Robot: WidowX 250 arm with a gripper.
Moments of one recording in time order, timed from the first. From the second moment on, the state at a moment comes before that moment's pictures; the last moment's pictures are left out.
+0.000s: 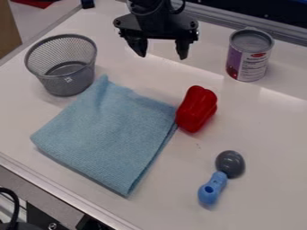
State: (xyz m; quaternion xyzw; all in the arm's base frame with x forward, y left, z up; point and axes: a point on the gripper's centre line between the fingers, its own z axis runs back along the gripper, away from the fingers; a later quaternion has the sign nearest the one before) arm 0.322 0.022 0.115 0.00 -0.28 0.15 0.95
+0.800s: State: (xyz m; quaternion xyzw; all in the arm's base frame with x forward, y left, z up) arm 0.255 -0.022 0.116 -0.07 -0.24 0.05 0.97
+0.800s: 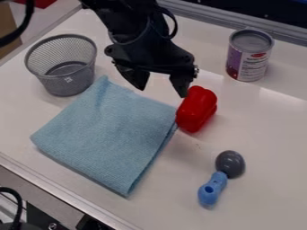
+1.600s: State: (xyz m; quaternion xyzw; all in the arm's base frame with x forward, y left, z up) arm 0.199 -0.092 0.077 -0.06 -0.12 0.01 0.99
